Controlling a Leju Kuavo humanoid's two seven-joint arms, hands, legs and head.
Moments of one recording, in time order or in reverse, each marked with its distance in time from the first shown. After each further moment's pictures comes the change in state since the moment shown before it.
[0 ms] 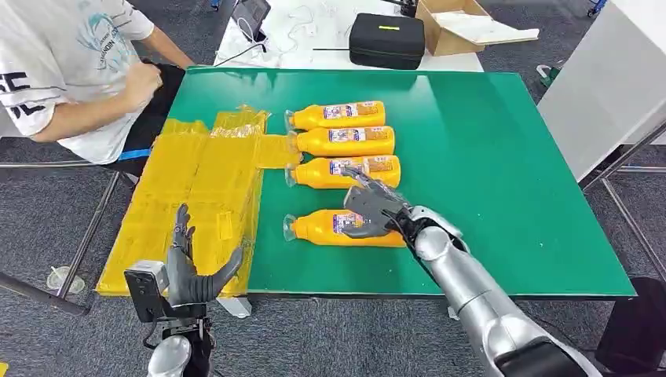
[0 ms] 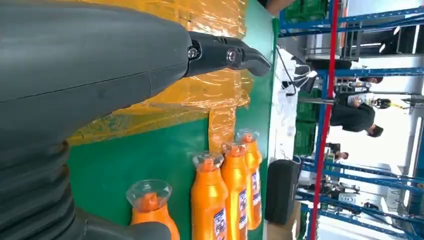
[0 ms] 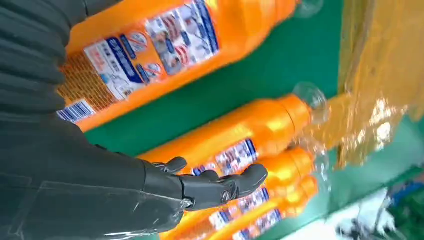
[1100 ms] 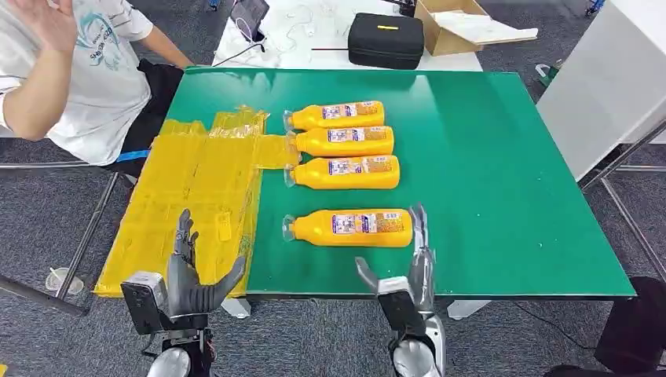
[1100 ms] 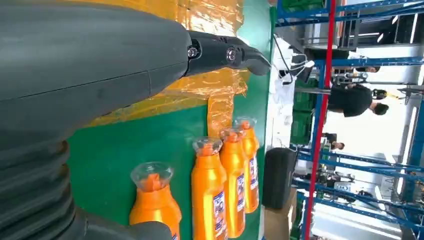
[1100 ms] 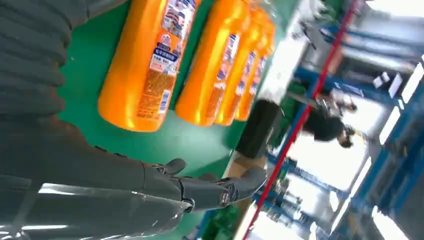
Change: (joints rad) left arm 0.065 0.022 -0.071 -0.090 0.030 0.011 0.014; right arm 0.607 0.283 -0.270 -0.453 0.103 -0.742 -0.290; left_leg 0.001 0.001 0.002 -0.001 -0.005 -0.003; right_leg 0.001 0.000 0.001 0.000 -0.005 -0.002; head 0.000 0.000
